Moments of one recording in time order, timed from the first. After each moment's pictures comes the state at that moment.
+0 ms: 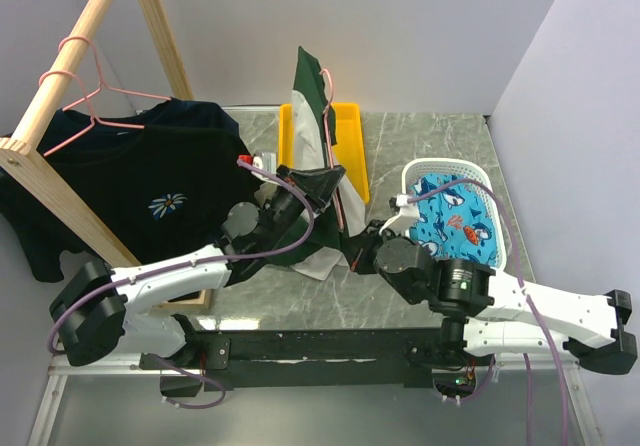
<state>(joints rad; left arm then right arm) -0.95 1.28 0.76 0.95 -0.22 -0.62 1.28 0.86 0.86 -0.45 0.67 0.96</state>
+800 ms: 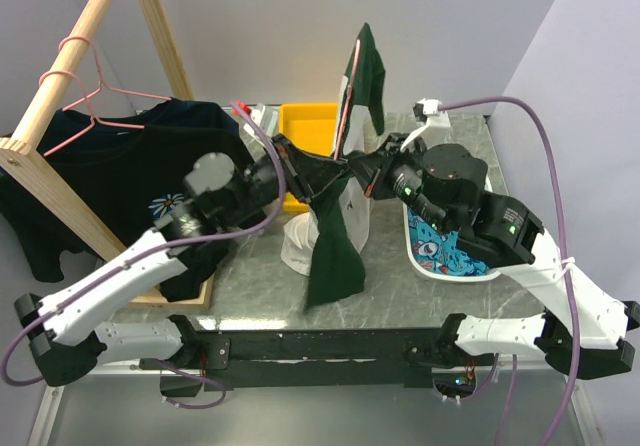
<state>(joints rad) -0.93 1.12 1.21 0.13 0.08 -0.62 0.99 1.10 1.58 -0.67 0.43 0.60</state>
